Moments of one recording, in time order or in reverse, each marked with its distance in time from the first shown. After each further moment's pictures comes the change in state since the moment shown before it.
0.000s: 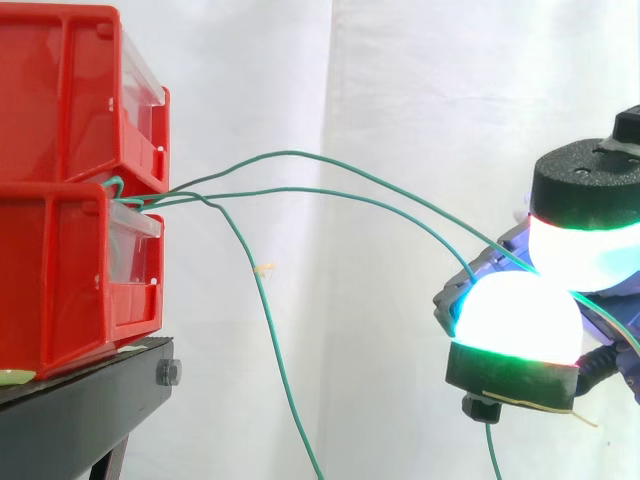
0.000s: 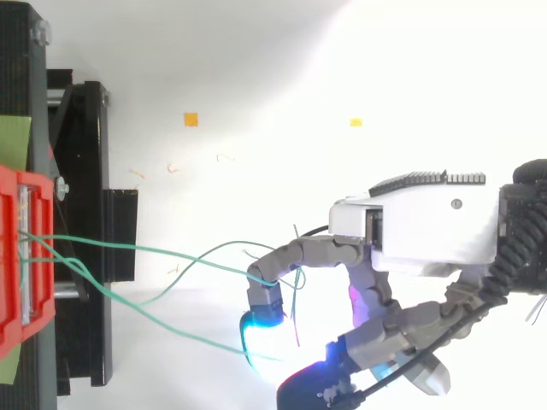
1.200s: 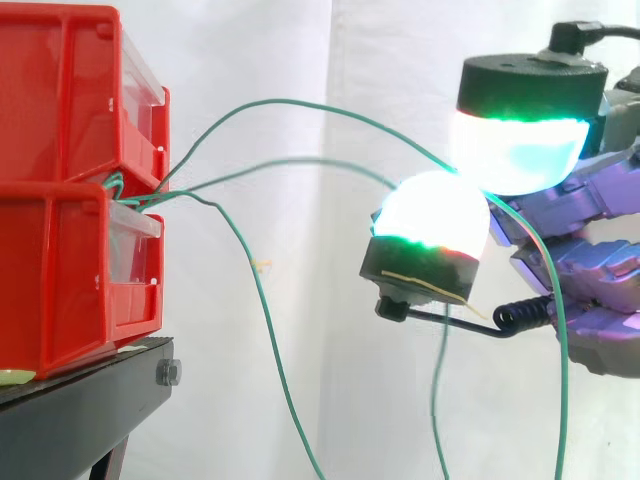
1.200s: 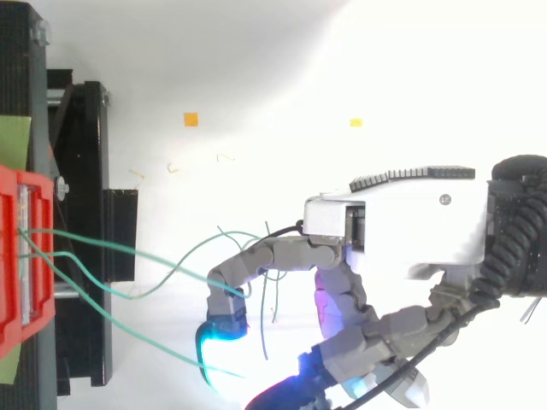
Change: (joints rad) arm -0.006 -0.001 -0.001 0.143 -0.001 -0.002
